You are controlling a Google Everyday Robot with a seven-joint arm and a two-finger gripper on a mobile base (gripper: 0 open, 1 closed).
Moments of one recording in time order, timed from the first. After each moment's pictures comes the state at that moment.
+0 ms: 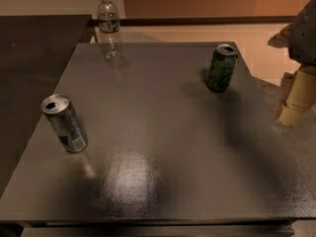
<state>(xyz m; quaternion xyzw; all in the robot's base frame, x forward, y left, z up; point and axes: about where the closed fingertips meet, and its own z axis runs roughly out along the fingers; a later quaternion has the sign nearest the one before) 0.438 -0.217 0.976 -0.60 0.78 -0.03 0.16</state>
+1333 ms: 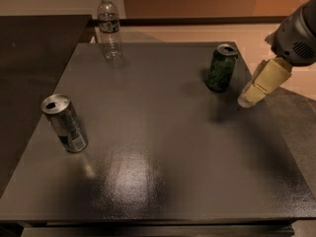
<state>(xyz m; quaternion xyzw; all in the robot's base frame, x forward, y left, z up) 0.511 -0.221 0.950 -0.49 0.84 0.01 0.26</state>
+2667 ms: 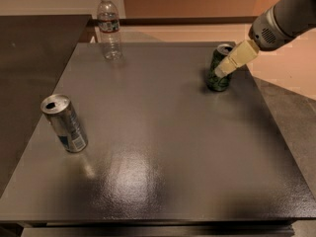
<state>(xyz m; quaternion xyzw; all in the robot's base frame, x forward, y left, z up) 0.628 -0.217 0.921 -0.40 0.86 0.07 0.31</state>
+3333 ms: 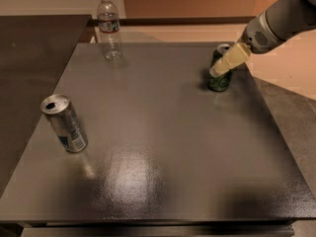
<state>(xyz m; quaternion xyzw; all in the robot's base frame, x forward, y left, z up) 0.639 -0.206 0.904 -0.41 0.86 0.11 0.30</state>
